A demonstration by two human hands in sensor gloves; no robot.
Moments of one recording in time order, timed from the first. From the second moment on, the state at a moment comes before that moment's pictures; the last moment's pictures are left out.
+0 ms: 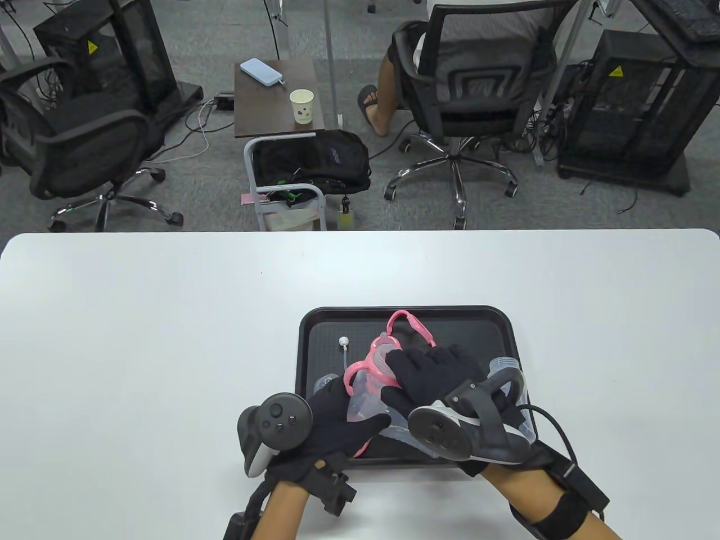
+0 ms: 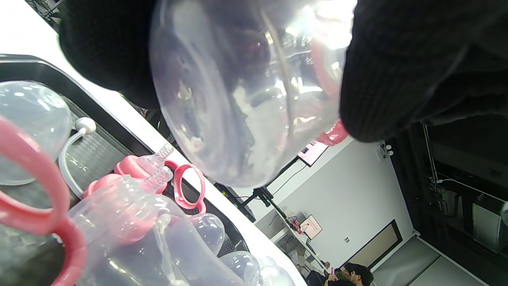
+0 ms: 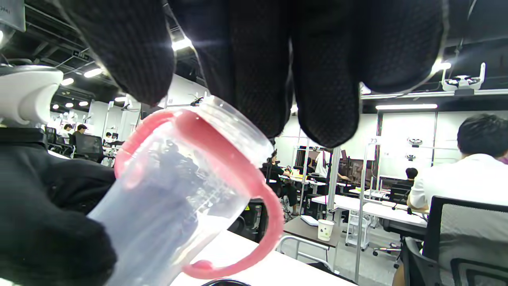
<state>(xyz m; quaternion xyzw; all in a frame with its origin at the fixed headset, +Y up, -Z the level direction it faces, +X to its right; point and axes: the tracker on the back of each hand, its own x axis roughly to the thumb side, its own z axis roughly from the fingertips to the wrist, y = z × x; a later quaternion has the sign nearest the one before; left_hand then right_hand) -0.123 -0.692 -0.261 0.03 -0.16 0.43 0.89 0.084 -0.560 -0.236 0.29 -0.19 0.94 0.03</state>
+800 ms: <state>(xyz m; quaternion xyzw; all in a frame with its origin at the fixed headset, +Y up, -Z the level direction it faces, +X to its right) -0.152 -0.691 -0.266 0.04 -0.10 0.47 0.88 0.165 -0.618 -0.324 0.24 0.10 0.96 0.06</state>
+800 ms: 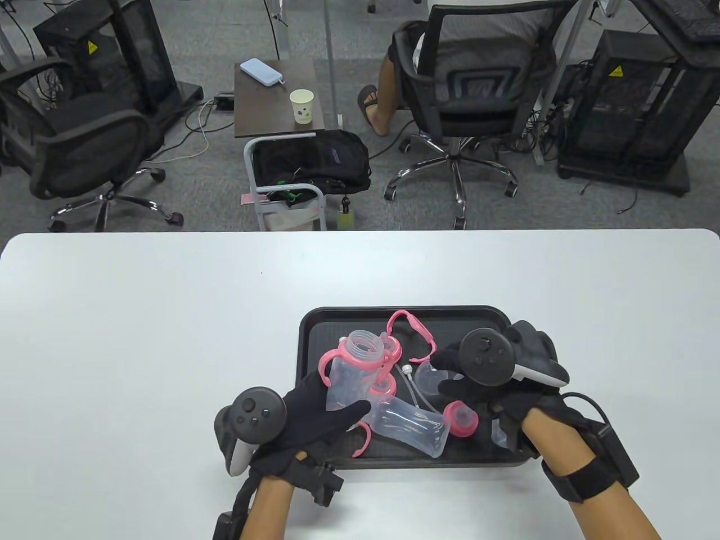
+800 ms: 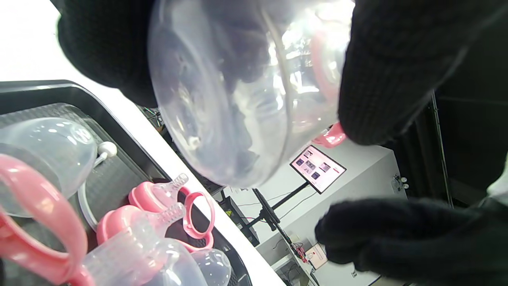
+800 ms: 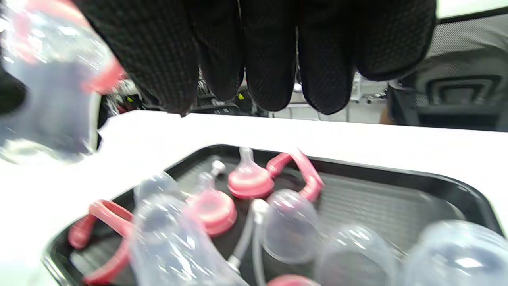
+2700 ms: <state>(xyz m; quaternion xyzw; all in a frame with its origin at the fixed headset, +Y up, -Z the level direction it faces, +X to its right) -0.152 -0.696 -0.271 0.00 -0.10 0.44 0.89 0.151 -0.649 -0.312 0.27 0.06 0.95 -0.12</state>
